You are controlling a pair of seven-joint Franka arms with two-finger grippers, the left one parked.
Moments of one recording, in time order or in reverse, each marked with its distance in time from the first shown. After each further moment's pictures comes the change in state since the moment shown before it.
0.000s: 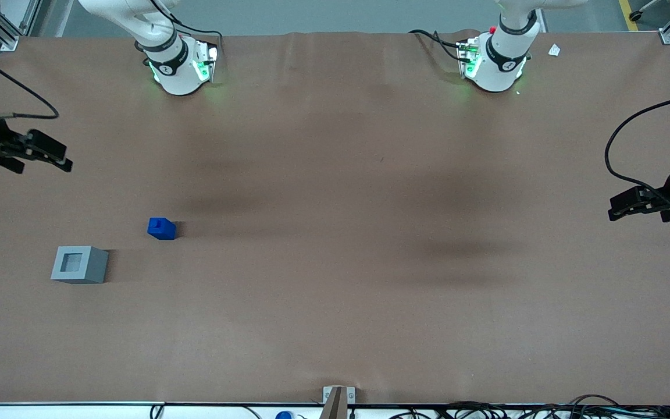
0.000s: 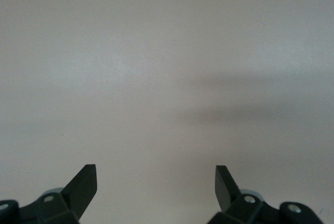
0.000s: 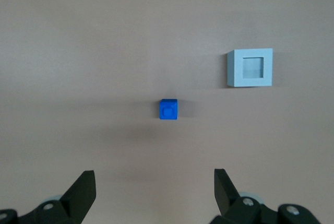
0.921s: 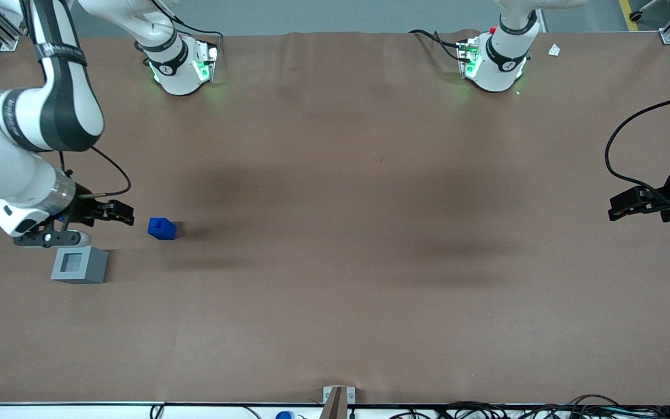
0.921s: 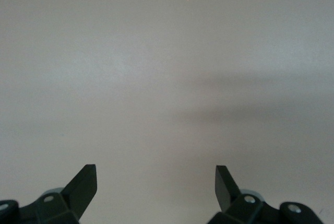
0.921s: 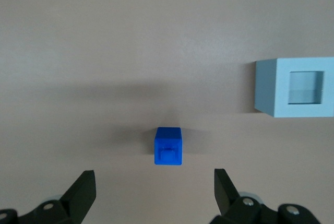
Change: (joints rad) arm 0.027 0.168 -0.001 -0.285 0.002 0.434 0.002
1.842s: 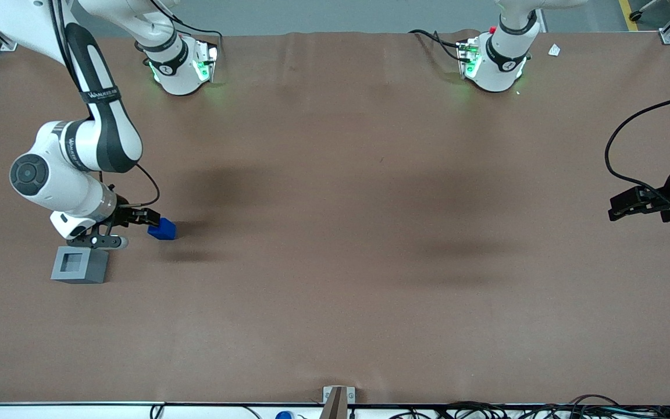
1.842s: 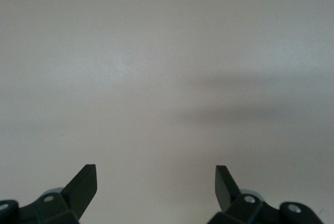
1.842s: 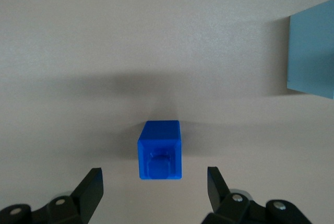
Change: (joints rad) arm 0.000 0.089 0.000 -0.173 0.029 0.215 0.002
